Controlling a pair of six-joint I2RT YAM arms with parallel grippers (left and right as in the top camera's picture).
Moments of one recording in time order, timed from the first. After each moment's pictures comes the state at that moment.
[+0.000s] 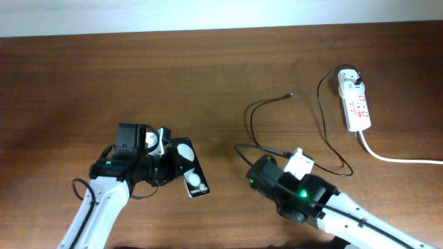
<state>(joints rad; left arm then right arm) -0.12 1.26 0.74 -0.66 0.67 -0.53 0.83 1.17 0.83 -0.97 0.28 1.35</state>
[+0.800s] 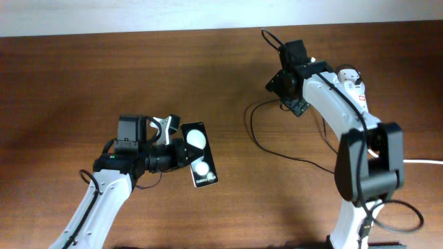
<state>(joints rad) -0.12 1.32 0.74 -0.45 0.86 -0.43 0.20 2.04 1.57 -0.77 0.06 0.98</state>
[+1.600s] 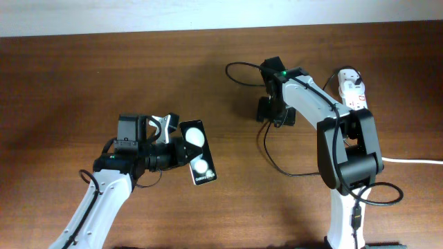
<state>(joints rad) -0.12 1.32 0.74 -0.43 0.83 -0.43 0.27 2.18 1.59 -0.91 0.02 0.47</state>
